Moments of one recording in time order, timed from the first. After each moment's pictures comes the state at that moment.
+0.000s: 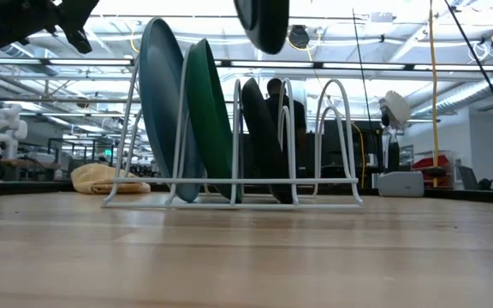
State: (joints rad) left arm -0.01 0.20 0.04 0.71 -0.03 -0.09; right arm 0.51 1.64 1.50 -0.29 0.81 0.40
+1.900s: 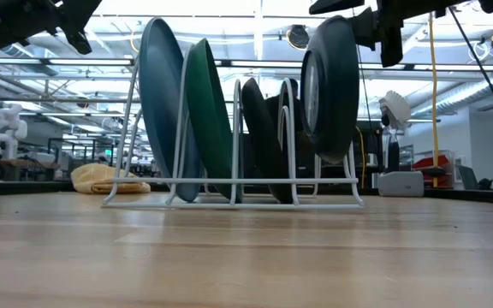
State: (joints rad) left arm -0.01 0.20 0.04 0.69 -0.04 -0.07; right arm 0.41 1.29 0.59 0.70 0.94 0.37
